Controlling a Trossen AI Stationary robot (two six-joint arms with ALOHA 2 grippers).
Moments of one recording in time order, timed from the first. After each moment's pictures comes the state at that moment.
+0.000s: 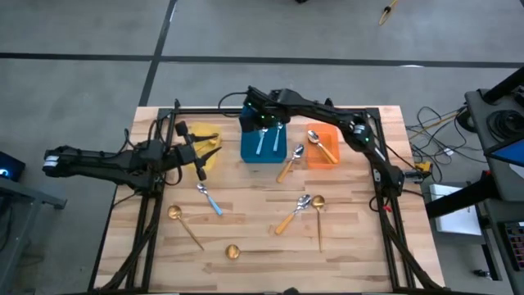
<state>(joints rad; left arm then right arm) -0.02 0.68 0.49 0.21 -0.44 0.54 -0.41 2.31 2.29 -1.09 0.05 0.82</state>
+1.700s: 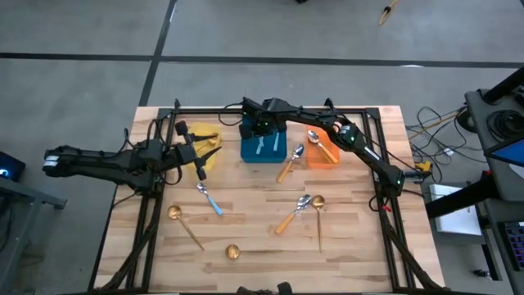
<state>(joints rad) -0.02 0.69 0.51 0.21 -0.44 0.52 -0.43 2.47 2.27 -1.03 0.04 0.85</state>
